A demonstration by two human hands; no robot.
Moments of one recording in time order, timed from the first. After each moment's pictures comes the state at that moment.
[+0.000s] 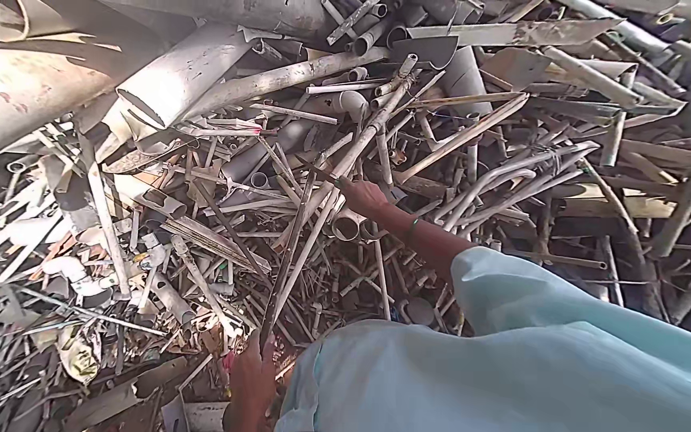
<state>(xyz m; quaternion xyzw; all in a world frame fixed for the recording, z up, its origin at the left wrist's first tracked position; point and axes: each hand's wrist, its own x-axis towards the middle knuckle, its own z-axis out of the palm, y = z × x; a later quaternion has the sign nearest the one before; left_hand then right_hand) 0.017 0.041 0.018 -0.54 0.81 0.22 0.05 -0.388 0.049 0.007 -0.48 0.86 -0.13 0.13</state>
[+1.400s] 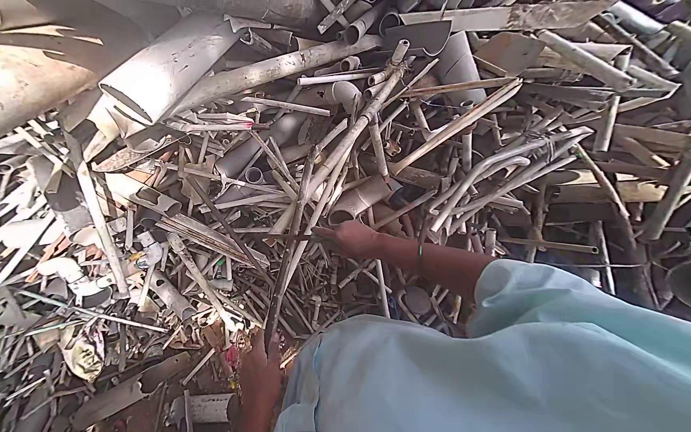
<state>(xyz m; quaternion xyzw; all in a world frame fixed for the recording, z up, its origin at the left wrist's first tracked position) 0.022 0.054 -0.005 -0.55 0.80 0.25 0.05 -0.322 0.090 0.000 -0.67 0.70 -0.11 0.23</state>
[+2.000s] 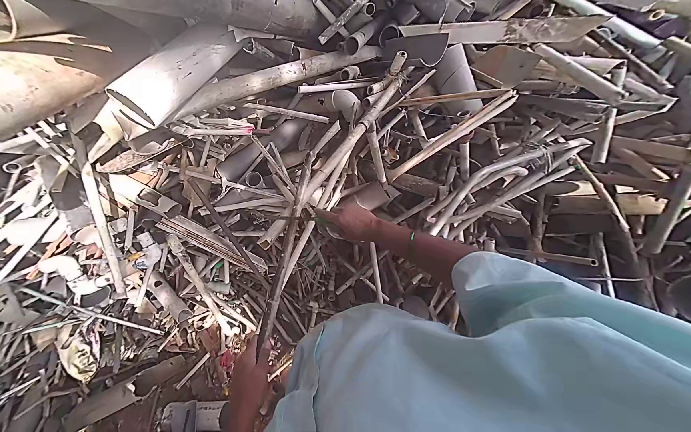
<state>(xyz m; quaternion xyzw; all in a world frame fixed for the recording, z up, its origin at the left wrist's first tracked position) 0.033 0.050 -0.017 -0.53 0.77 0.36 0.02 -0.368 0.087 -0.014 -0.67 0.72 -0.12 0.15</state>
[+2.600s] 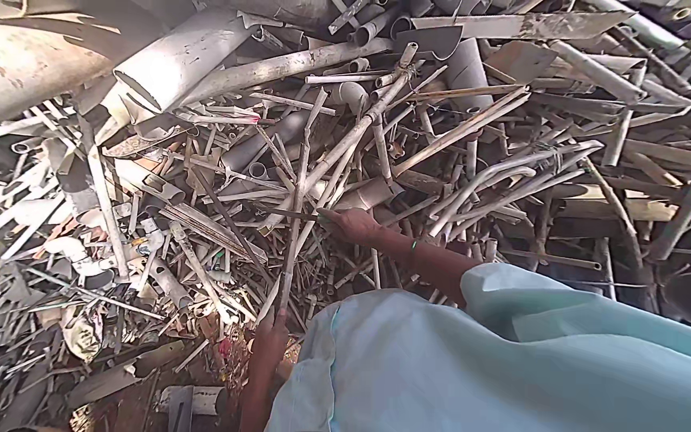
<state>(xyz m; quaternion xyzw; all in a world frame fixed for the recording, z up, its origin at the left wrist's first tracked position) -0.005 0.056 -0.045 -0.53 0.67 0.52 -0.05 -0.342 0.094 -0.024 -0.65 0.73 -0.14 0.18</state>
